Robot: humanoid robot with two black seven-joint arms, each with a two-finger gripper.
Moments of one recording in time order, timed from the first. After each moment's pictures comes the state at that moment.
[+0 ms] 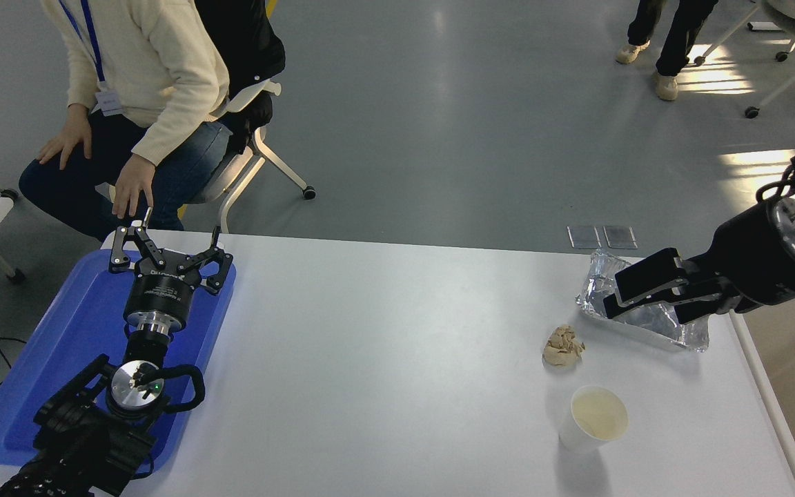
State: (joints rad) left arm -0.50 0.13 -1.12 -0.54 -0.09 -0.62 -0.35; right arm 2.38 -0.65 -1.35 1.74 -0.48 0.57 0.18
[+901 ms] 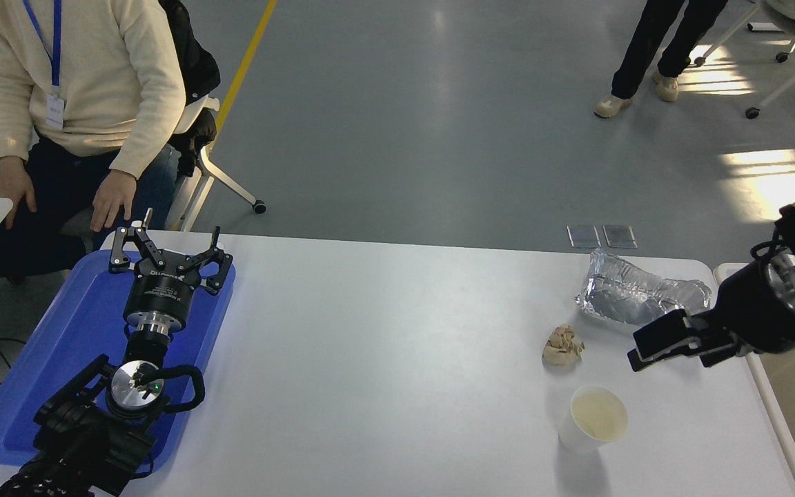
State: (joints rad) left arm -0.50 0.13 -1.12 -0.54 -0.09 -0.62 -0.35; right arm 2.07 -0.63 -1.31 1.68 -0.57 0.39 0.19
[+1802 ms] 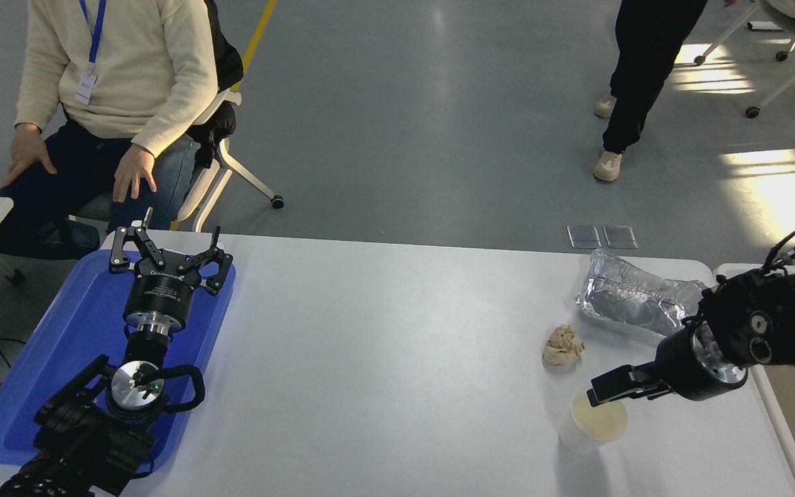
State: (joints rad) left arm -0.50 0.13 -1.12 -0.54 -0.09 -0.62 -0.35; right arm 1.53 -0.58 -1.05 1.38 -0.74 0.24 0.19
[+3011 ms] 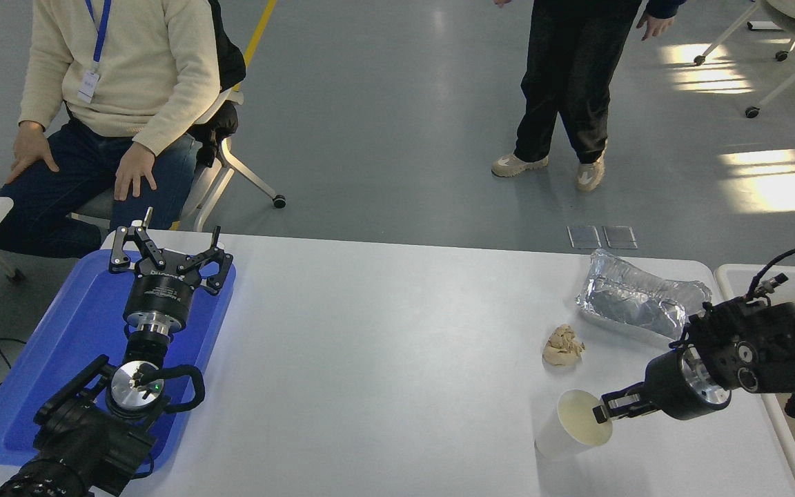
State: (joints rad) left arm -0.50 0.13 -1.12 -0.54 -0.09 -0.62 -0.35; right arm 1.44 -0.55 -1.05 1.32 -0.81 0.18 0.30
